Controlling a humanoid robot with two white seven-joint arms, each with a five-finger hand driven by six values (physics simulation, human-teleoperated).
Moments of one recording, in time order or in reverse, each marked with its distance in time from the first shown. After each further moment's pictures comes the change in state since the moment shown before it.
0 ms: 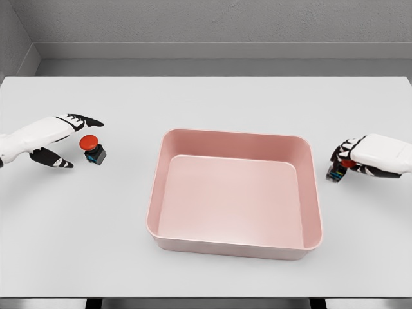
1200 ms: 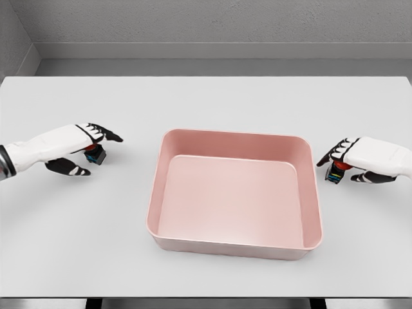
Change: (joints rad) left arm 0.038 0.030 -0.021 -0.162 -0.007 0.000 0.000; right arm -0.006 0.014 0.025 -0.009 -0.001 0.000 0.003
